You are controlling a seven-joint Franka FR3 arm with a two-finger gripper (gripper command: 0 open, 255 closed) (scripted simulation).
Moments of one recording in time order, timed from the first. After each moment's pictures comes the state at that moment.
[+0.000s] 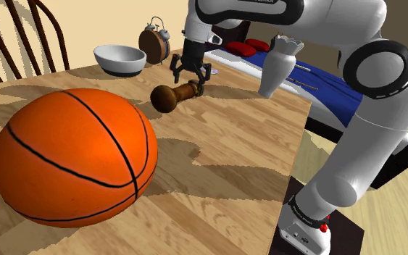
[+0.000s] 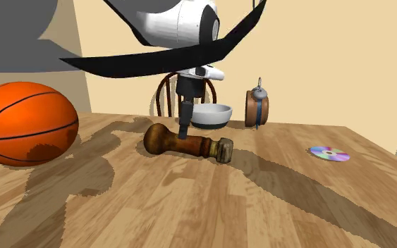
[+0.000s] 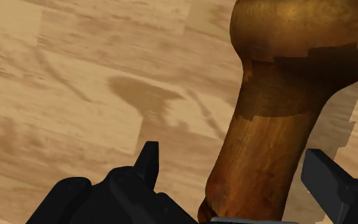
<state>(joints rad) -0.05 0.19 0.32 -1.54 0.10 1.65 1.37</state>
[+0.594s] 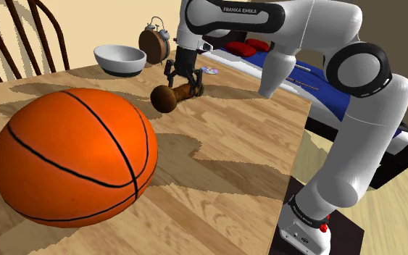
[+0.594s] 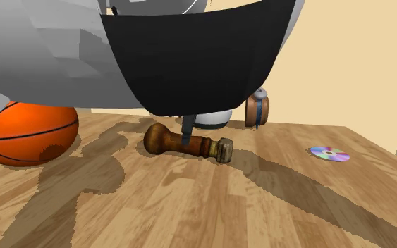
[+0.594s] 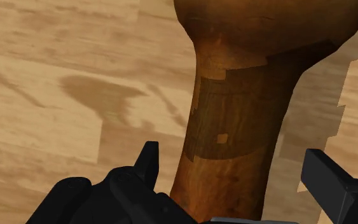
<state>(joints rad) -0.03 0.29 0.31 -1.49 0.07 1.70 1.45</state>
